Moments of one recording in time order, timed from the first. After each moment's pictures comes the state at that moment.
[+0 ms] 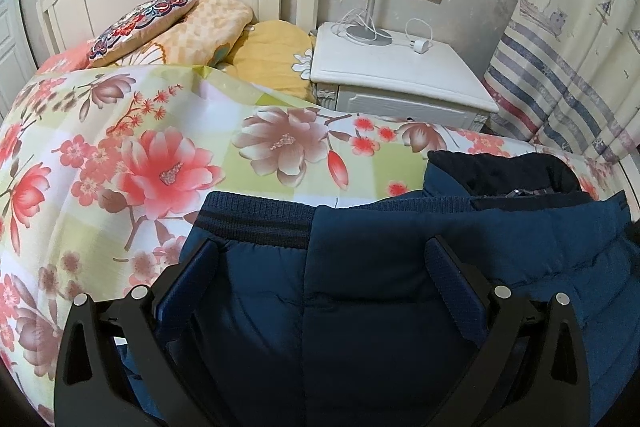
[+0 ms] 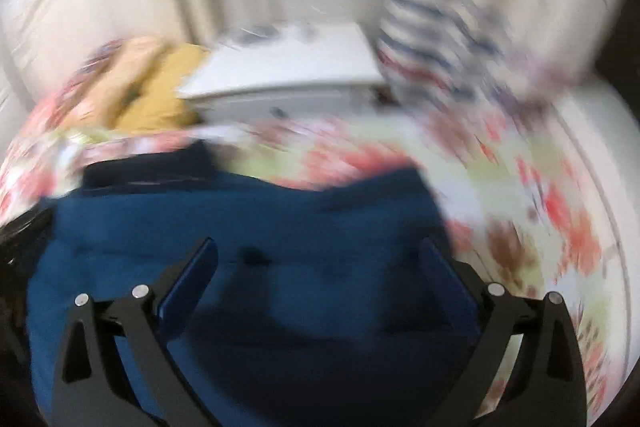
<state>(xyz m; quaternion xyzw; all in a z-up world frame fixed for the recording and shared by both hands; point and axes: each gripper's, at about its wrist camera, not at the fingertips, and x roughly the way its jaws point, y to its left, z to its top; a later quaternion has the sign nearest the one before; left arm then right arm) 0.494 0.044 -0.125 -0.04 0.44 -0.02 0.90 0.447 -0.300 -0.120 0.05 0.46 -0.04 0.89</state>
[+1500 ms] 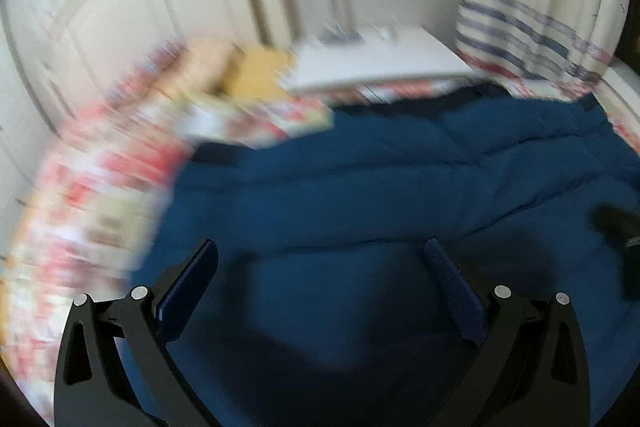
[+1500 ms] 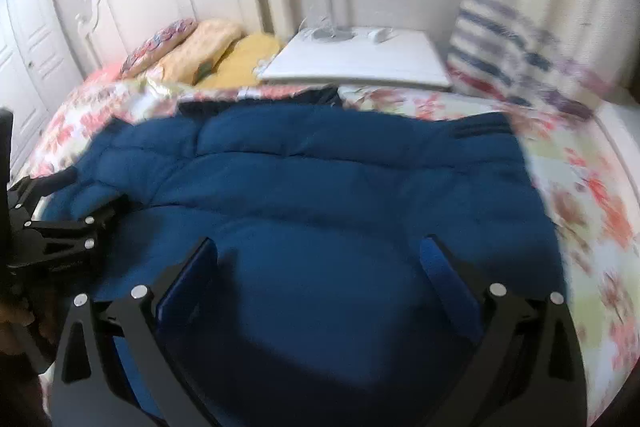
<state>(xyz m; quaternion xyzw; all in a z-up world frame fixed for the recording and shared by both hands) 0.389 -0.030 -0.102 0.10 0.38 0.02 0.92 0.347 -0.210 -0.098 0.02 0.40 0.08 0.91</state>
